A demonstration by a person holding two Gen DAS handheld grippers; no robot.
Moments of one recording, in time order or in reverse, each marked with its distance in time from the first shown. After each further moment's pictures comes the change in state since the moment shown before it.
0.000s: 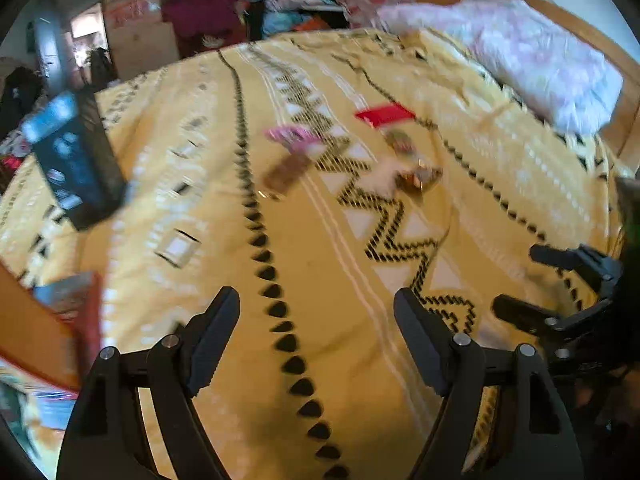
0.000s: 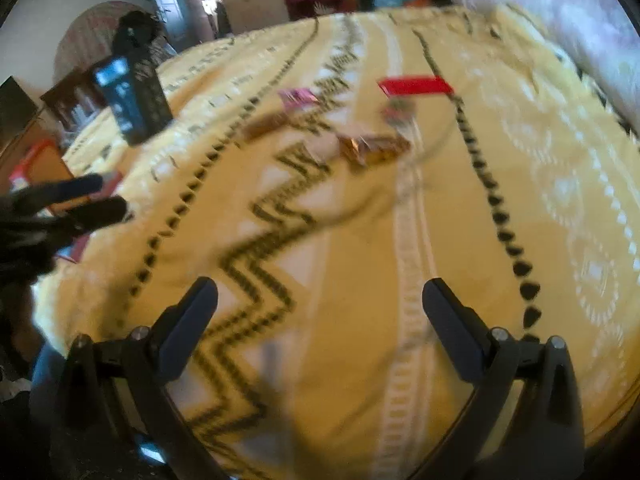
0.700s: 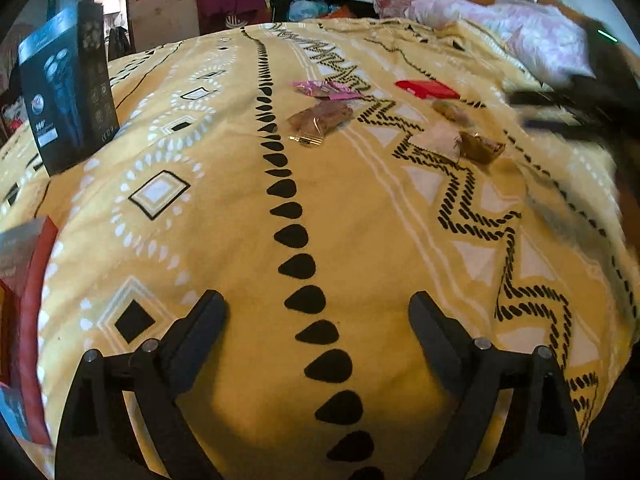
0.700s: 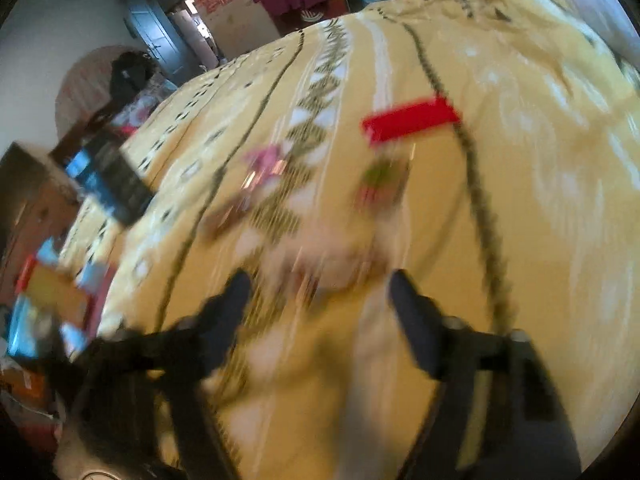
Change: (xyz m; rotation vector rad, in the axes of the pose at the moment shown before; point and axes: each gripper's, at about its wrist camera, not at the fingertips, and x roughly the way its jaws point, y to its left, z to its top) left arm 0.072 0.037 -0.040 -0.106 -0.026 -0.001; right arm 0.065 -0.082 0.131 0.094 -0.012 0.129
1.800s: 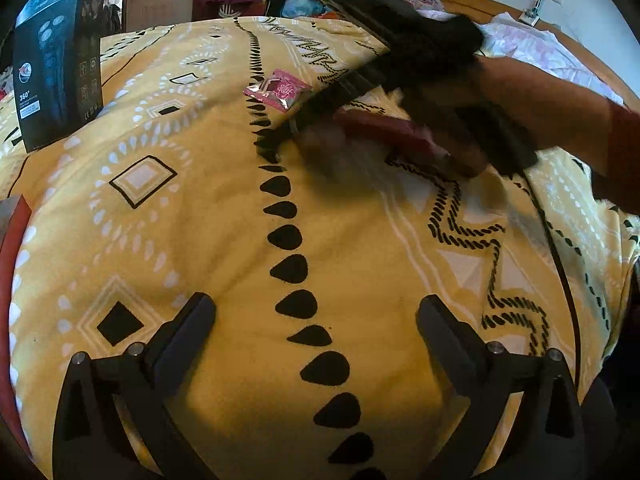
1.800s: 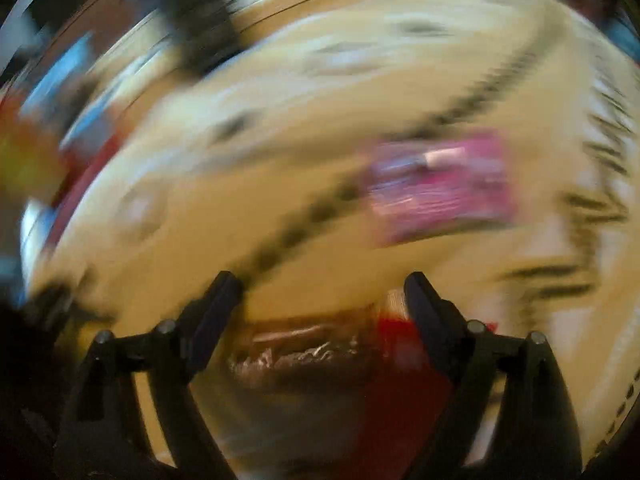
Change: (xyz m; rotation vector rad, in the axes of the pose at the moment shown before) left arm 0.001 0.015 0.003 -0.067 0.010 -0.124; right arm 0.183 0.184 0.011 -0.763 0.491 0.260
